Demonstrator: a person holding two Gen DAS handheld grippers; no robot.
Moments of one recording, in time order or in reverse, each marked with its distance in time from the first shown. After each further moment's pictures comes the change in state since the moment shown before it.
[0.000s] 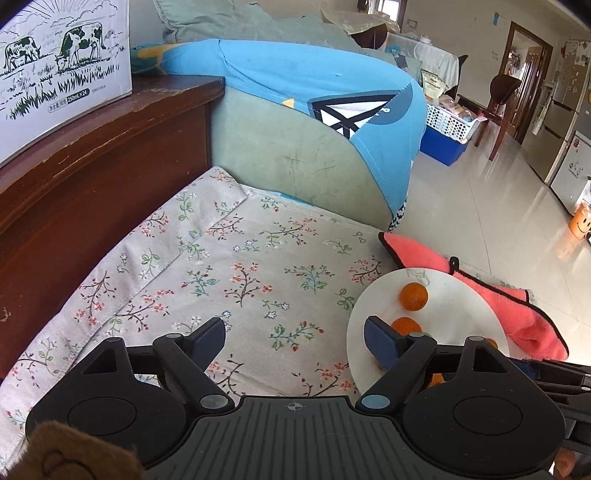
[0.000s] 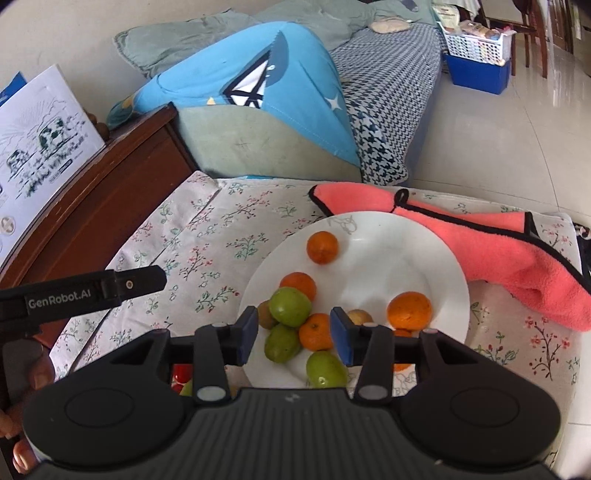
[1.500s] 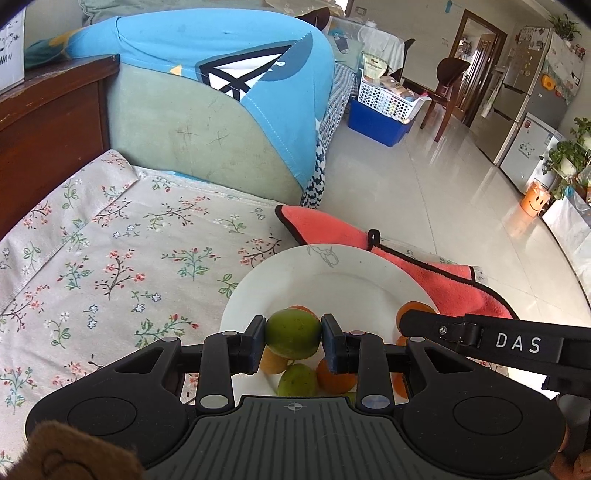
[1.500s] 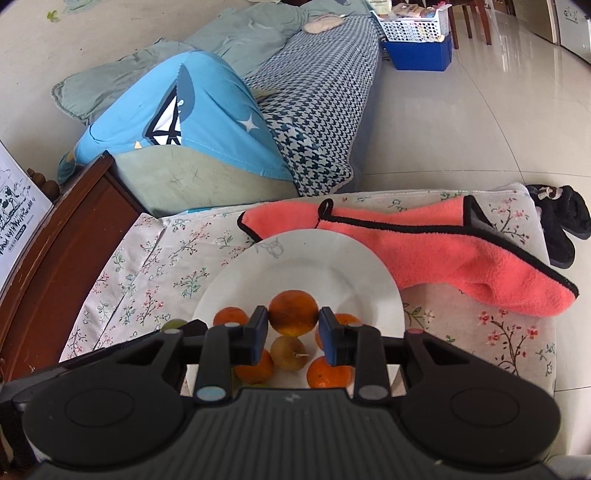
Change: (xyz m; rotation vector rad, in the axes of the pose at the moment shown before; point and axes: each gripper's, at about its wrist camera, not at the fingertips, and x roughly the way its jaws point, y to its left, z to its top) left arm 0.051 -0.074 -0.013 0.056 0.028 -0.182; right arm 0.002 -0.060 0.014 0.227 -0.035 -0.077
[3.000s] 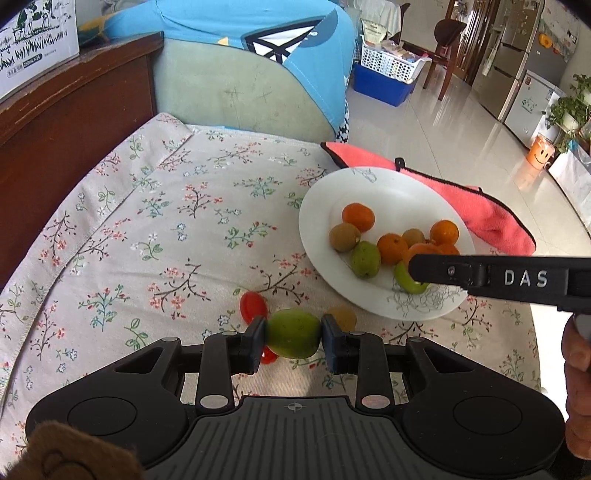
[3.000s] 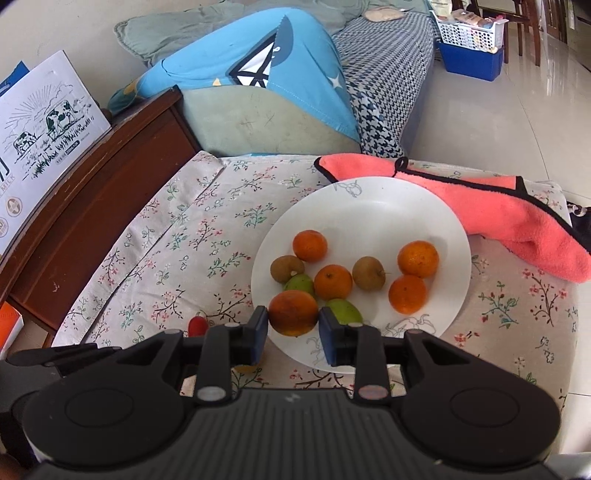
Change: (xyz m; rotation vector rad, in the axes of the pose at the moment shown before) left arm -0.073 0.046 -0.054 0.069 0.104 0.047; right arm -0.022 0.060 -0.053 -0.181 0.068 0.037
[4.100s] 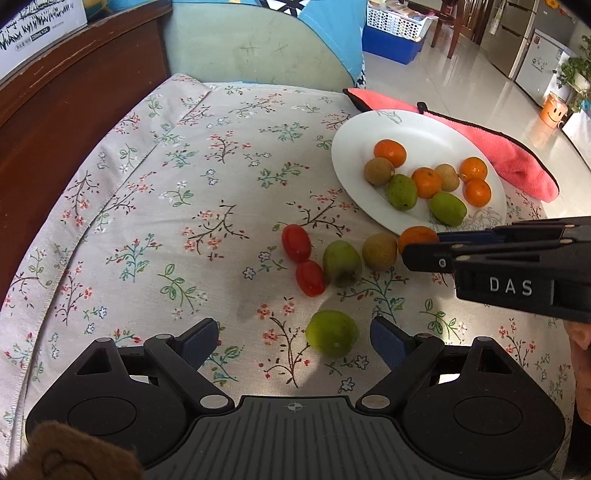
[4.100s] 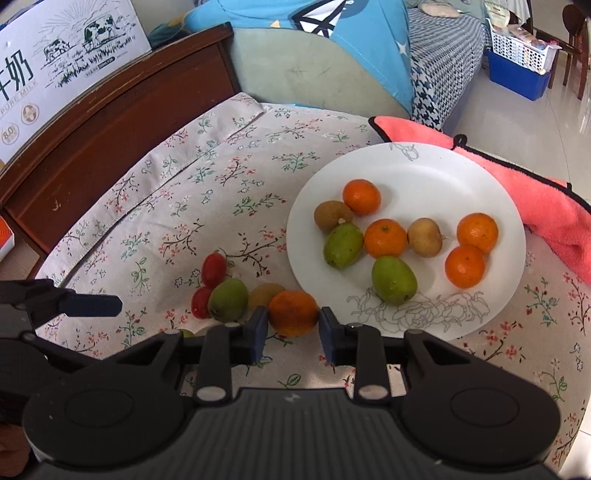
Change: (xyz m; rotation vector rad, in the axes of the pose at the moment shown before) left arm 0.006 0.020 -0.029 0.065 0.136 0.065; right arm 0.027 0.033 -0.031 -0.175 0.091 0.012
